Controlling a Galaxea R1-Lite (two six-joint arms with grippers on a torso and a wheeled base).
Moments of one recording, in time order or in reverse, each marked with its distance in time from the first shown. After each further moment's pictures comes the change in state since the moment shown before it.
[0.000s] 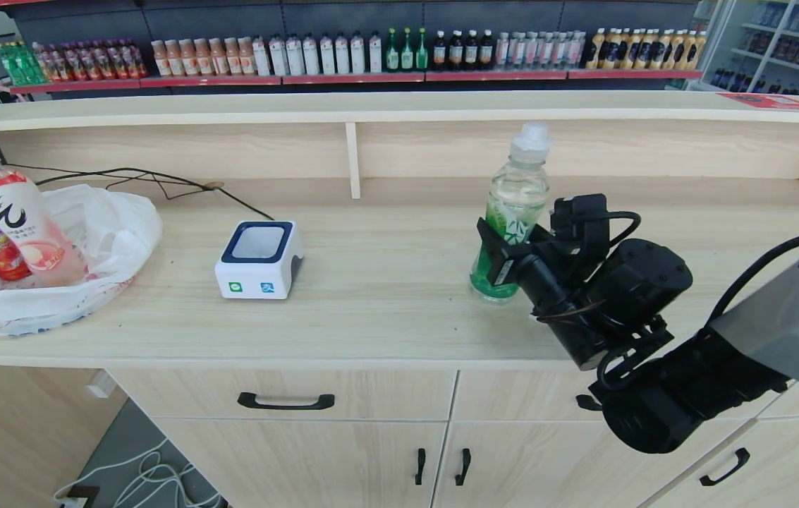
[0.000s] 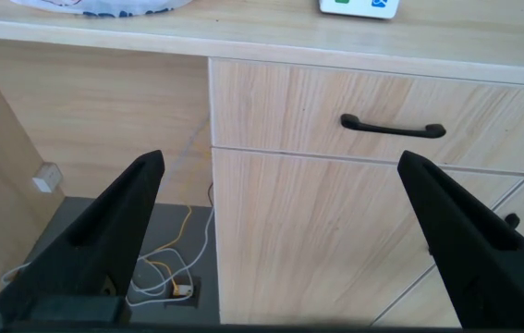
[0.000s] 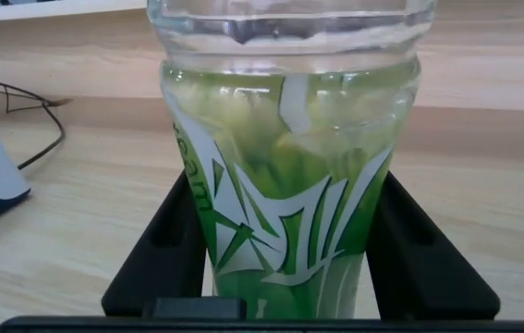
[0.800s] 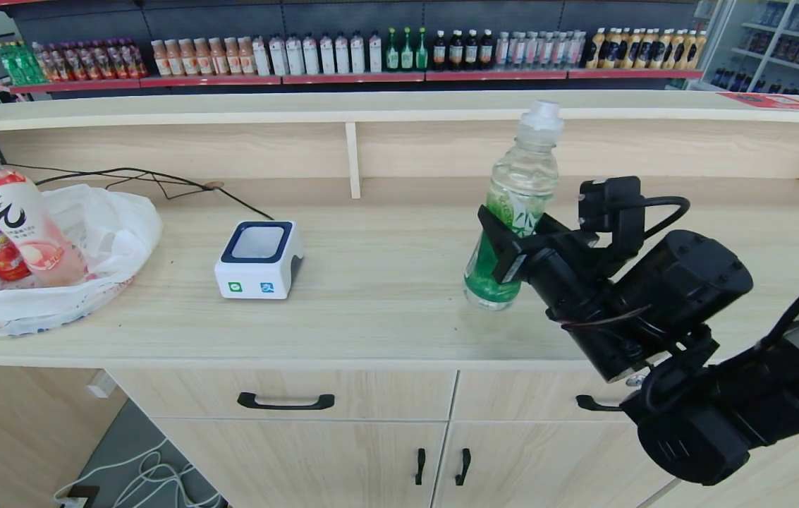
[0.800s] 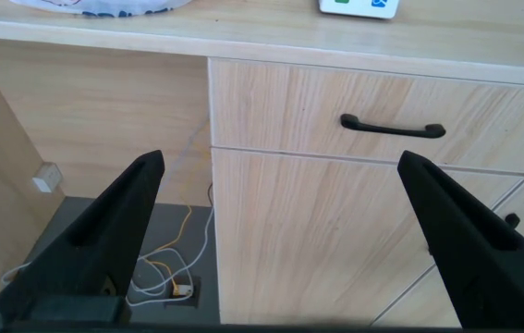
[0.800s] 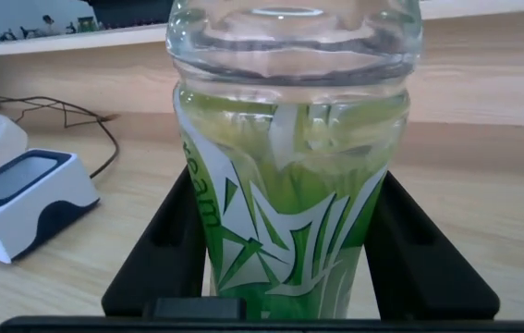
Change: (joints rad) left arm 0.000 0.000 0.000 0.000 0.000 0.000; right arm 0.069 -0.139 0.090 -0.001 -0.001 0.013
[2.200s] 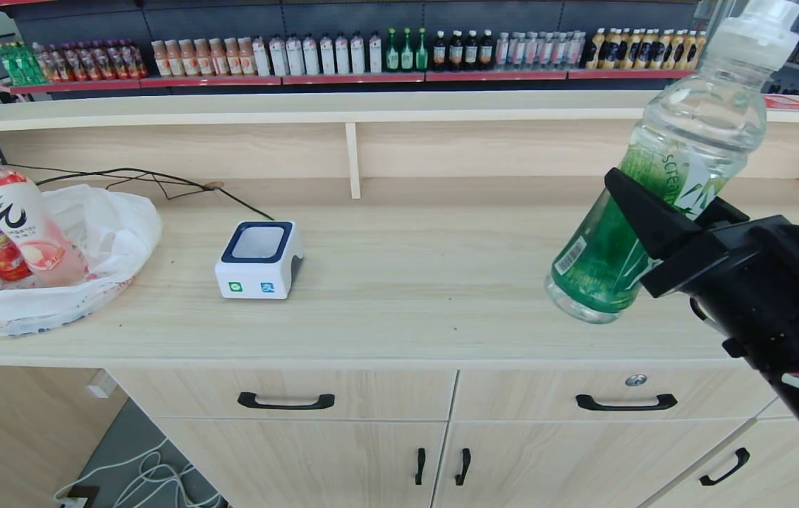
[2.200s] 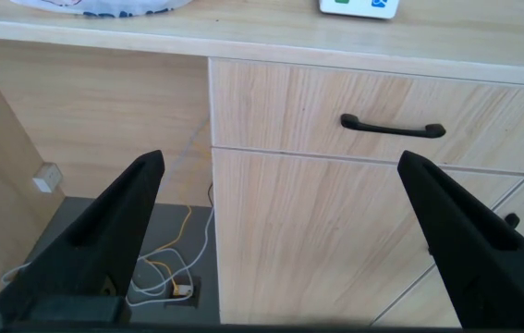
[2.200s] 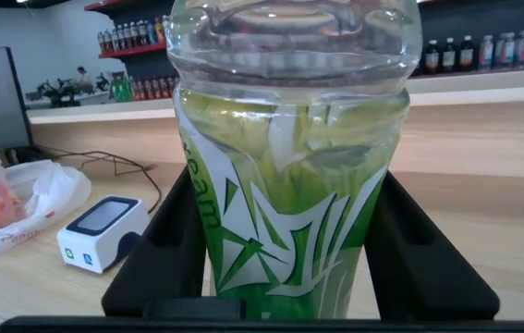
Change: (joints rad) left arm 0.000 0.000 0.000 0.000 0.000 0.000; right arm 0.028 -0.438 0.327 -0.001 0.003 0.001
